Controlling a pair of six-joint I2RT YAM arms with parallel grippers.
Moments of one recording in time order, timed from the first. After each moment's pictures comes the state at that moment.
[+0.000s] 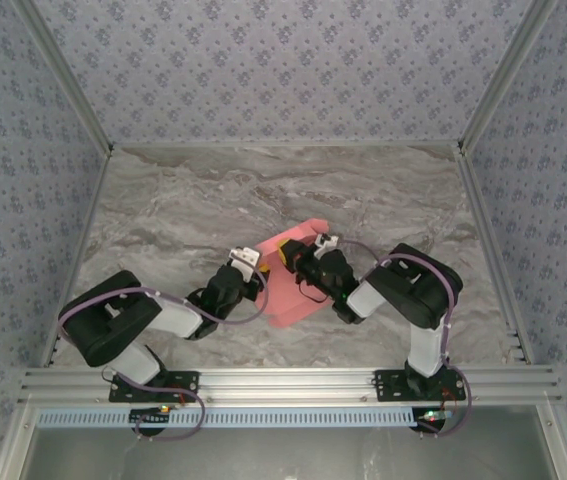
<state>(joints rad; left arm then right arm) -0.84 1.56 0.32 0.81 -0.36 -0.15 0.80 1.88 0.51 1.28 0.02 1.68</state>
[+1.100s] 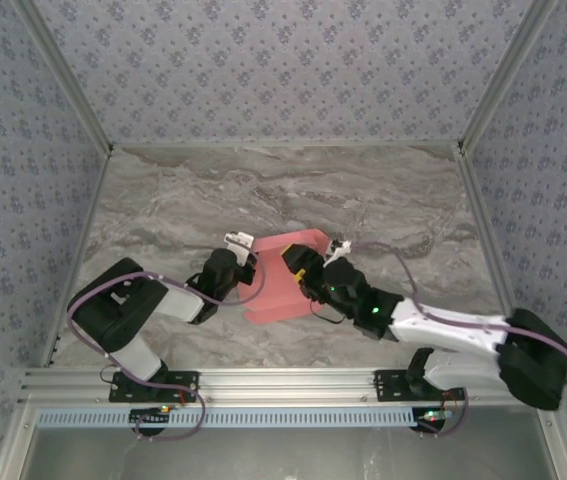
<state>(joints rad) -0.69 1.62 0.41 0.81 -0.21 -0.10 1.00 1.10 0.56 0.26 0.27 1.45</state>
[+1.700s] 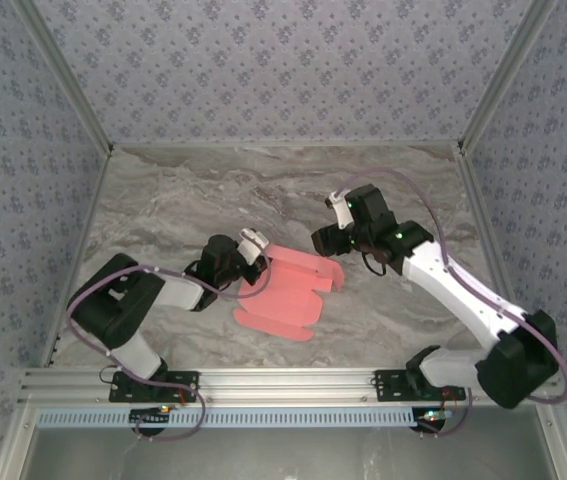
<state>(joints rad) -0.62 1.67 0.50 0.74 0.25 0.14 0.54 1.30 1.07 -0.59 -0.11 0.07</state>
